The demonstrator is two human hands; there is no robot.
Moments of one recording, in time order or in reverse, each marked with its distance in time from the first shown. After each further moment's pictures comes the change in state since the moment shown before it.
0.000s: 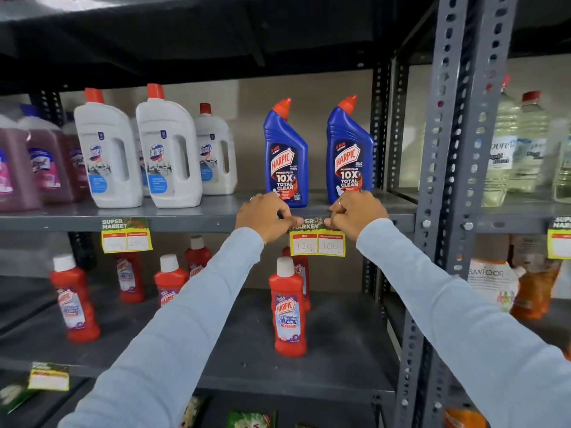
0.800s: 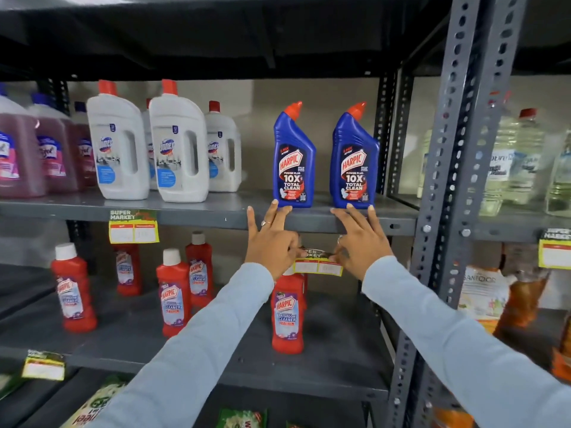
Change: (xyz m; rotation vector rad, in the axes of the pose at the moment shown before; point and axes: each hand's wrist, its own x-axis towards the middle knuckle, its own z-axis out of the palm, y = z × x) left_hand -0.049 -0.007 0.033 0.227 0.073 0.136; right_hand -0.041 0.005 0.021 -0.498 -0.092 -0.252
